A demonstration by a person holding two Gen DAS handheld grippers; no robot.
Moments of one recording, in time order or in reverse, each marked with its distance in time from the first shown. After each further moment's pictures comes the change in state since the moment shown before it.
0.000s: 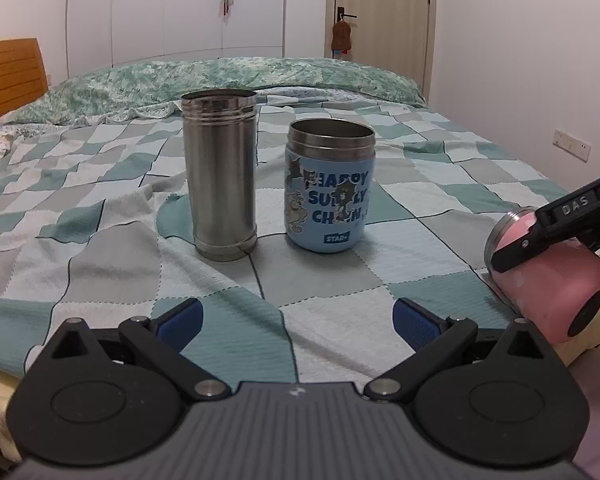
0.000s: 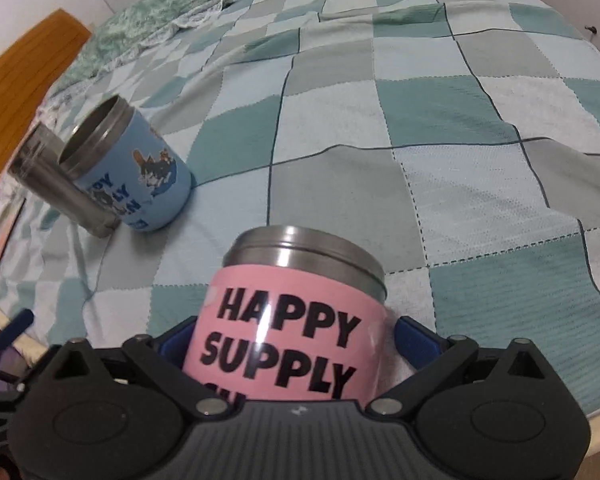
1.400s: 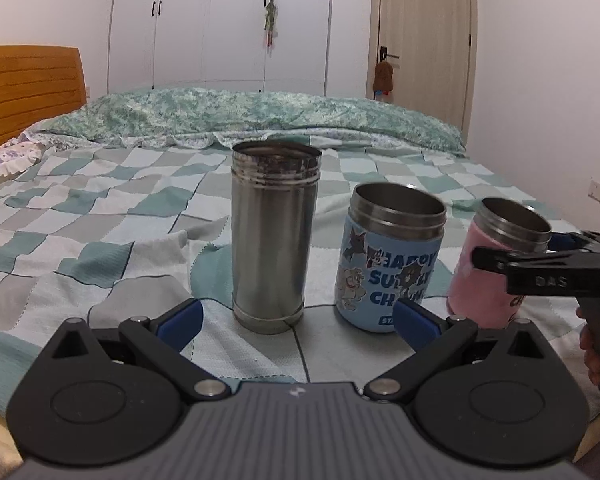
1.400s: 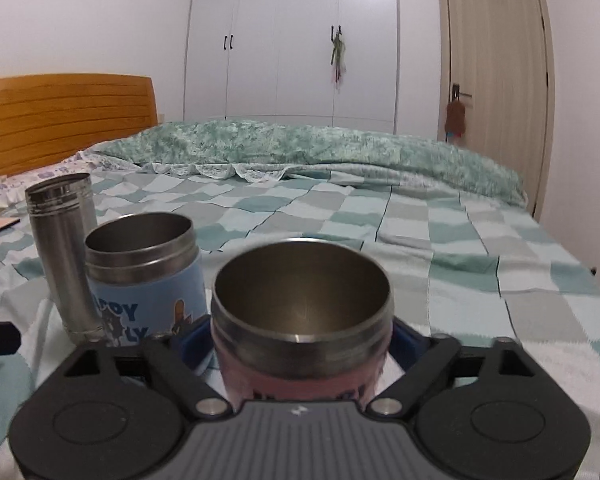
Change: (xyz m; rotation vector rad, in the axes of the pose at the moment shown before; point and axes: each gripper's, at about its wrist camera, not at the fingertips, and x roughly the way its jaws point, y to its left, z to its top) left arm 0.020 0.023 0.033 -0.083 -0.127 0.090; right arm 0.030 0.064 0.022 -0.415 -0.618 -0.119
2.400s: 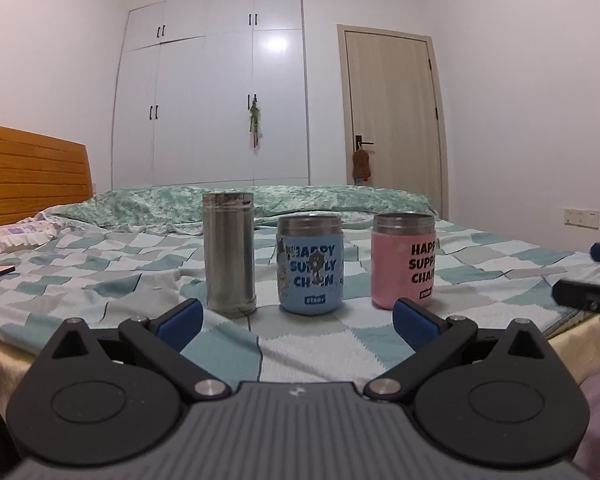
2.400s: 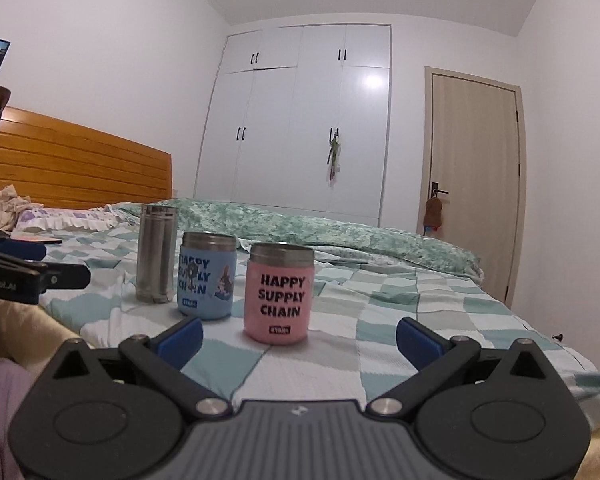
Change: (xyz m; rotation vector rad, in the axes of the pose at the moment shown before) left arm -0.106 -0.064 -0.107 0.081 -0.331 0.017; right arm -0.213 -0.018 -0.130 -0.097 -0.313 -0.027
